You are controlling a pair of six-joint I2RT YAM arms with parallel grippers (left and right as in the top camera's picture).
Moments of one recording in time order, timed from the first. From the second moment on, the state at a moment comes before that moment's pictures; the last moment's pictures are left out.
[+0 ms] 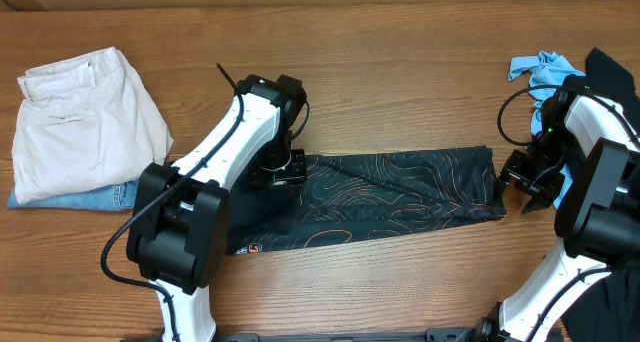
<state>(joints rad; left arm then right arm) -0.39 2.01 1.53 -1.35 0.18 -0.45 -0.35 2.10 1.44 -1.34 -0.04 0.26</state>
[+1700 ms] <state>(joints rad) -0.20 2.01 1.59 -1.37 0.02 -0.43 -0.32 2.08 1.41 -1.23 -0.23 0.02</state>
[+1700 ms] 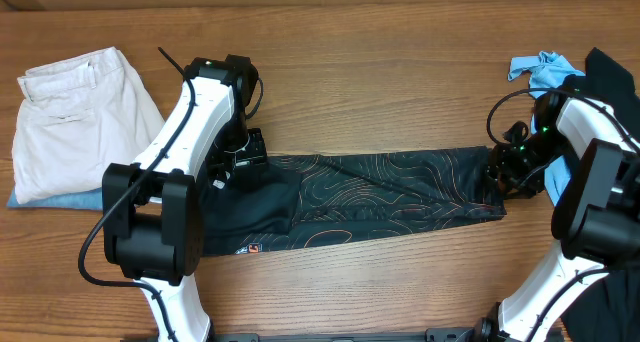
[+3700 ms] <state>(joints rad) -0.18 2.01 1.36 -1.27 -0.01 -0.35 -0.31 2.03 1.45 -1.10 -0.11 0.12</state>
